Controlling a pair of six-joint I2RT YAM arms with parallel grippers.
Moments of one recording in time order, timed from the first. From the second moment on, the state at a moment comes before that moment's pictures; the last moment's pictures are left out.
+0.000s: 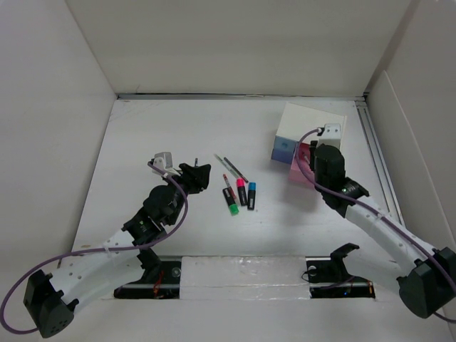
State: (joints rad) left arm -0.81 0.68 0.43 0.22 -0.49 -0.66; right arm 0.47 1.02 0.73 -0.08 0.69 0.03
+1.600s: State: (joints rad) left arm -0.81 0.63 0.41 0.22 -0.51 -0.66; right arm 0.74 2.03 1.35 -0.13 0.21 0.06
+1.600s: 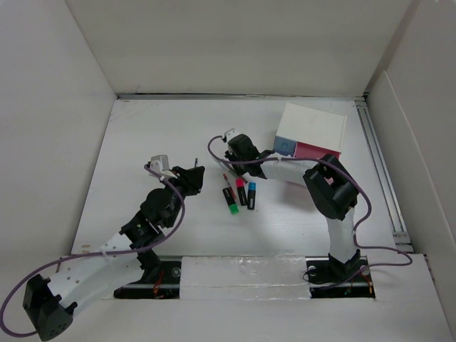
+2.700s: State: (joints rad) left arm -0.81 0.63 0.41 0.22 -0.50 -0.66; right arm 0.76 1.93 1.29 -0.11 0.18 0.08
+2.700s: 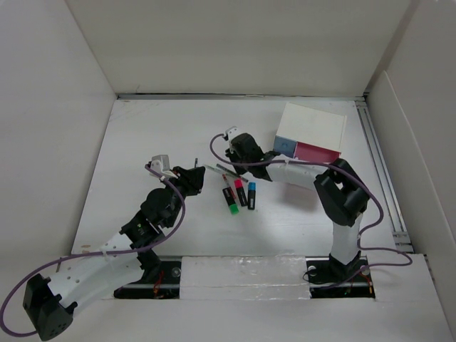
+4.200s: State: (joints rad) left arm -0.81 0.64 0.41 0.22 -0.50 -0.66; right arm 0.58 2.25 1.83 -0.16 0.15 -0.02
